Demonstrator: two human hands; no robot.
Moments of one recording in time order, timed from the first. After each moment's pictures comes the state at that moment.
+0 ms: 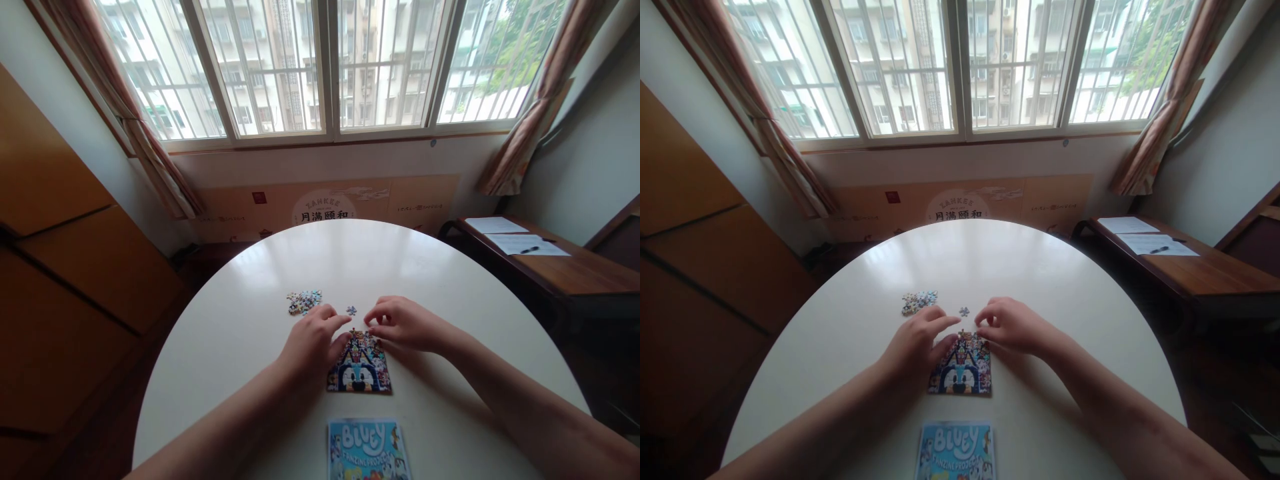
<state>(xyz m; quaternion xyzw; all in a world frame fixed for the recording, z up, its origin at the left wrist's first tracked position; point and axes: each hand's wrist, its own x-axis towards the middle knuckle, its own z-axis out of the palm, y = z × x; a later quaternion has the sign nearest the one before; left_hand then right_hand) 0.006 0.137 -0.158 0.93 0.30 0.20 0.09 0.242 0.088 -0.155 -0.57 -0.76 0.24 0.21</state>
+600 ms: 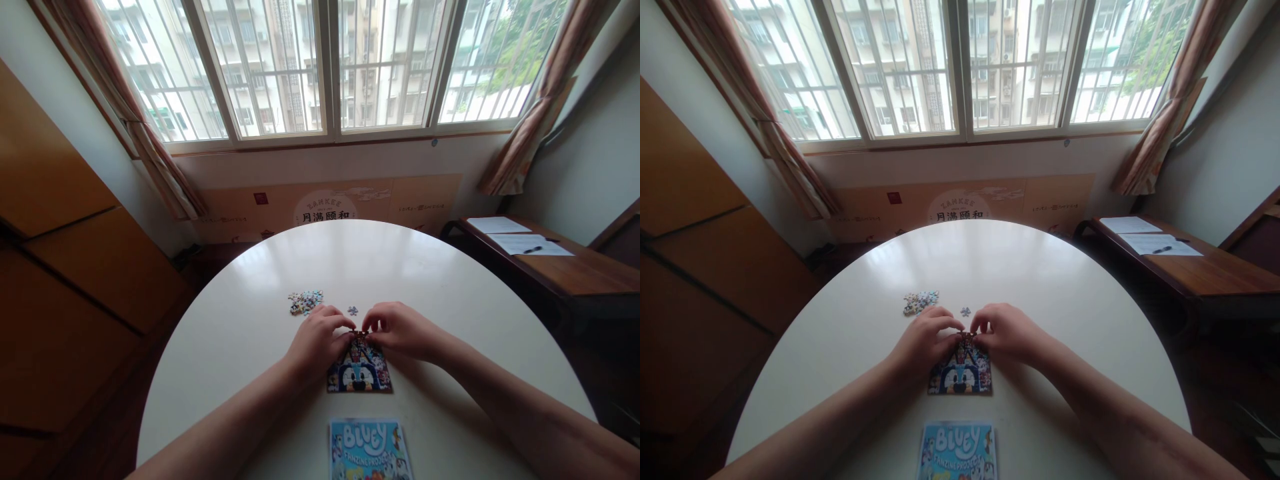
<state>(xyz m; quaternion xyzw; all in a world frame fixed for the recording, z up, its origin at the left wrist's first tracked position) 0.013 0.141 -0.161 0.90 0.31 0.23 0.19 0.226 0.086 -0.162 -0.57 -0.74 0.25 0.23</state>
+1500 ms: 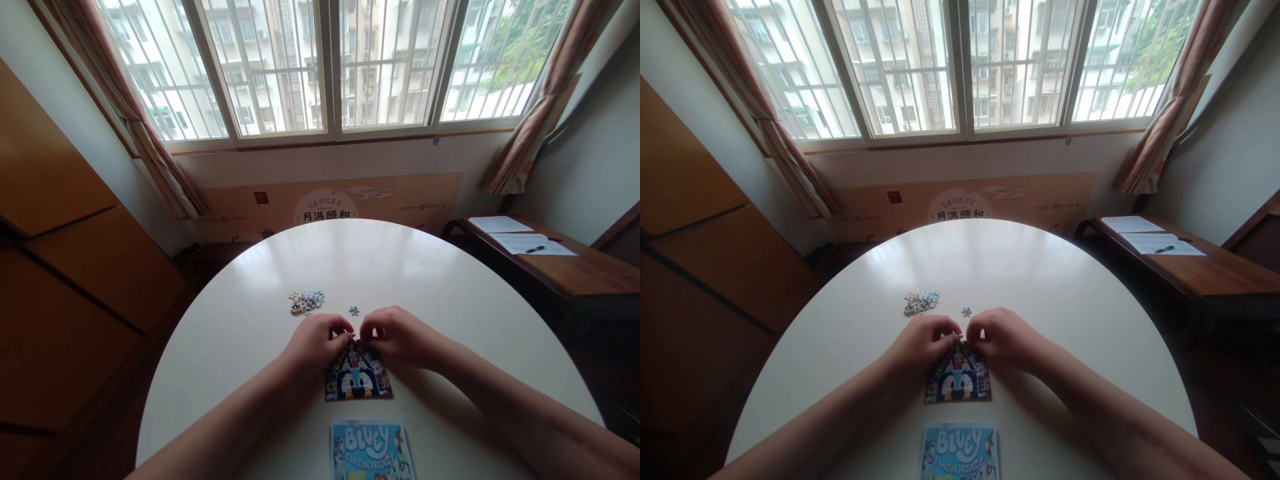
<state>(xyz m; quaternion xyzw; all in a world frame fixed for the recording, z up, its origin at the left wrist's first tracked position) 0.010 0.146 -0.153 0.88 0.36 0.16 0.28 0.218 0.082 -0.166 -0.52 -0.78 0.23 0.26</state>
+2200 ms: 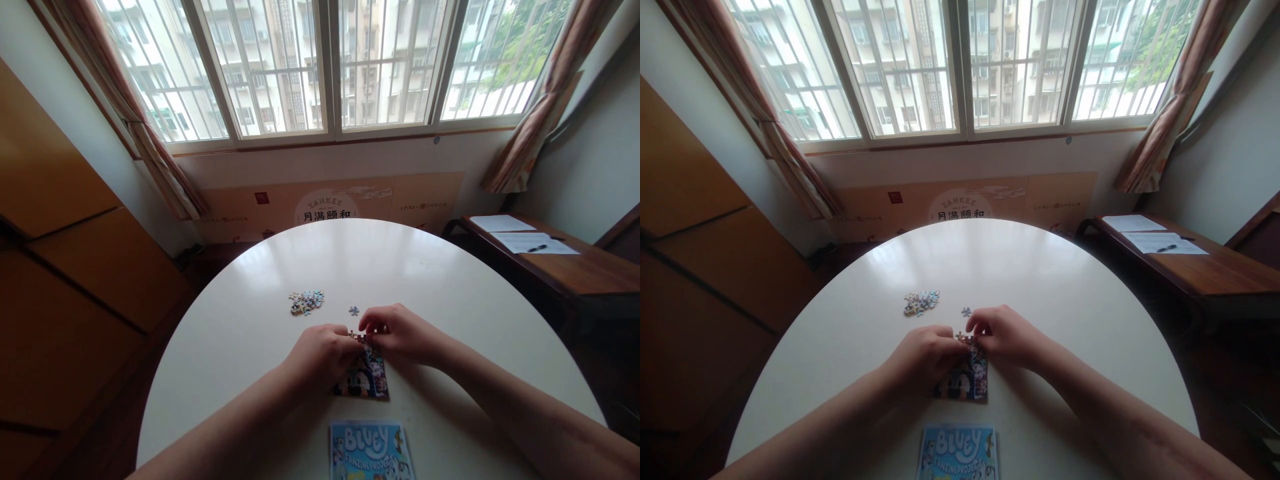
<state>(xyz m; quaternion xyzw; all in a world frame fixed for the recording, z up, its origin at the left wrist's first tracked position) 0.006 0.130 -0.163 0.96 0.21 0.15 0.10 0.220 0.083 -0.167 -0.55 -0.72 0.30 0.29</state>
